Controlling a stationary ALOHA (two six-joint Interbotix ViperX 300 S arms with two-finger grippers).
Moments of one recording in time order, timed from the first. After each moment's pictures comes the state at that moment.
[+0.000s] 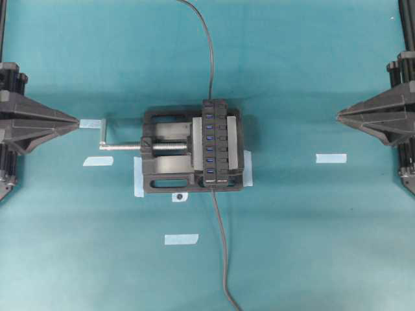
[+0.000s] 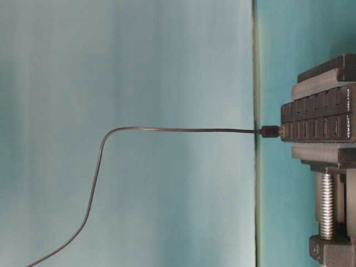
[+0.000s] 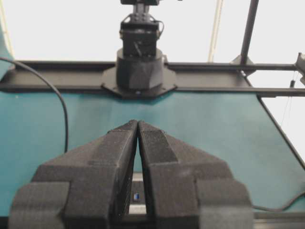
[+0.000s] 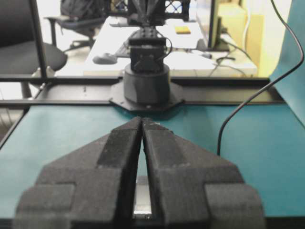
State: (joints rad) left arm 0.00 -0.96 1.17 0.00 -0.29 0.00; right arm 0.00 -0.97 1.17 0.00 -0.29 0.01
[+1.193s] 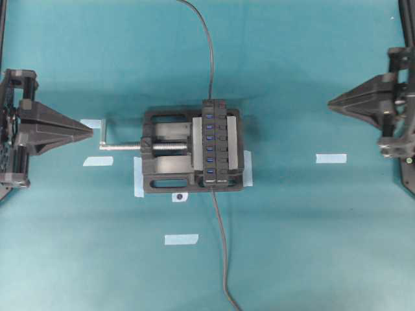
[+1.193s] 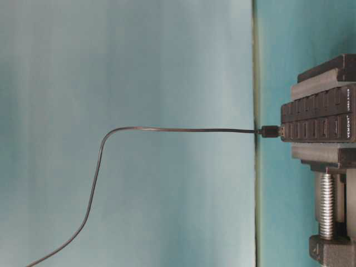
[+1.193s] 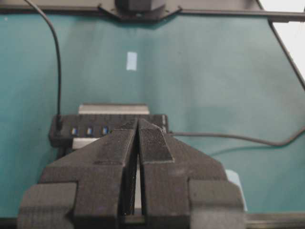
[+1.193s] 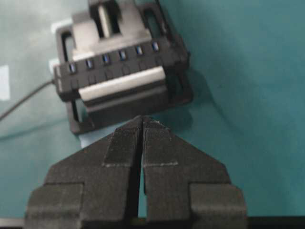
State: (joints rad) left arm 0.00 -0.90 1.12 0.01 -0.04 -0.02; right arm -0.18 -0.87 1.07 0.02 0.33 0.13
